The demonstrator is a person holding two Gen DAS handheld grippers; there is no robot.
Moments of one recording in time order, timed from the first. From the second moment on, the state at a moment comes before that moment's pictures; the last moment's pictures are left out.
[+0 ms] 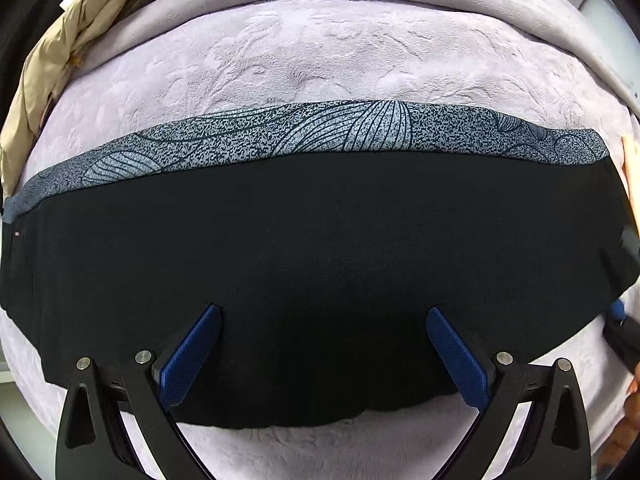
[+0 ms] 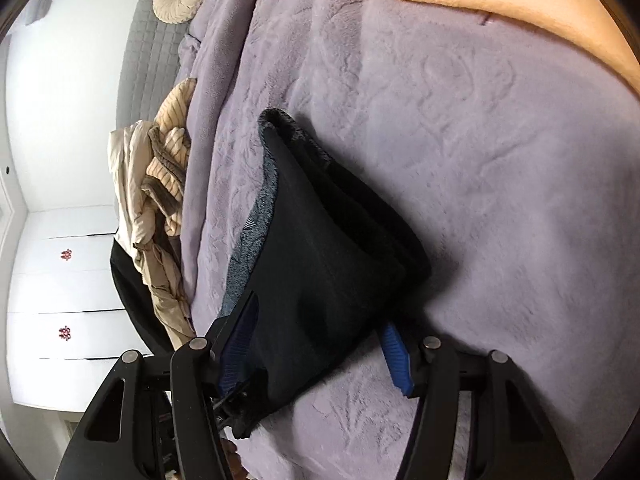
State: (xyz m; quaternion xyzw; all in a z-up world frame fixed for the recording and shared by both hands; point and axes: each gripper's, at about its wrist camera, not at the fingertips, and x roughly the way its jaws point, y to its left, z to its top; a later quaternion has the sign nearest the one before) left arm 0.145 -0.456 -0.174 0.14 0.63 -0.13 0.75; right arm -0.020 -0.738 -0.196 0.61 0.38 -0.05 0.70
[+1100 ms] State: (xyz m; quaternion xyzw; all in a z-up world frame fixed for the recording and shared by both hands) left arm 0.164 -0.359 -0.132 0.13 0.59 -0.15 0.78; right arm 0.052 -0.614 -0.043 0.36 0.39 -0.01 0.85
